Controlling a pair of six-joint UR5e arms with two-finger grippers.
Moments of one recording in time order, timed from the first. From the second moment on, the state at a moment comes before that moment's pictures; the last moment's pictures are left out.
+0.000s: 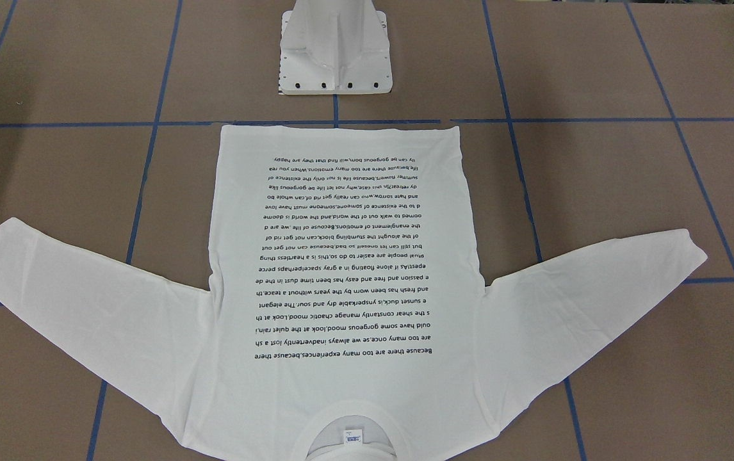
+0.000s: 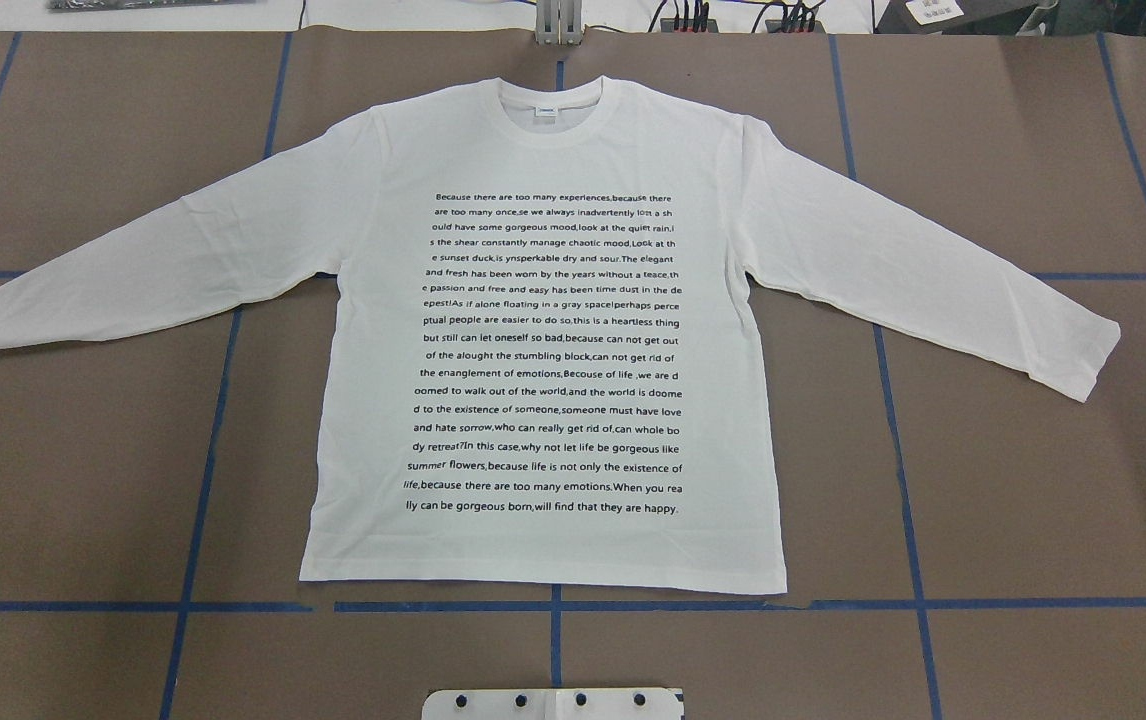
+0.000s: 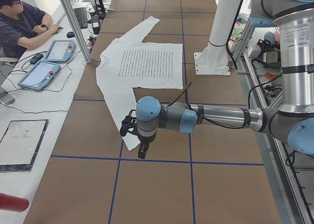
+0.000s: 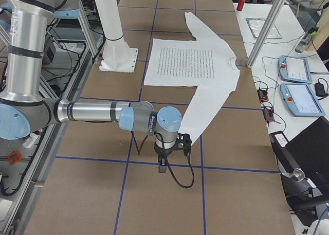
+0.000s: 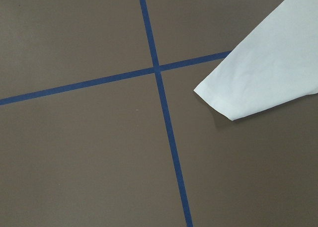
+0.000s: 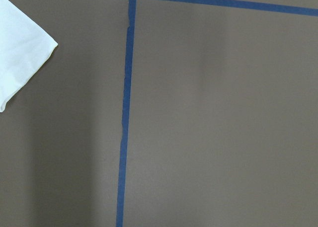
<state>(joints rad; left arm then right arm) -1.56 -1.41 -1.80 -1.65 -2.35 0.10 1.57 -1.77 1.81 -1.72 2.25 -0.13</state>
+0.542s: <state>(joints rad) -1.56 -1.42 -1.84 -1.65 -2.36 0.10 1.55 -1.75 1.84 -1.64 2.27 -0.12</state>
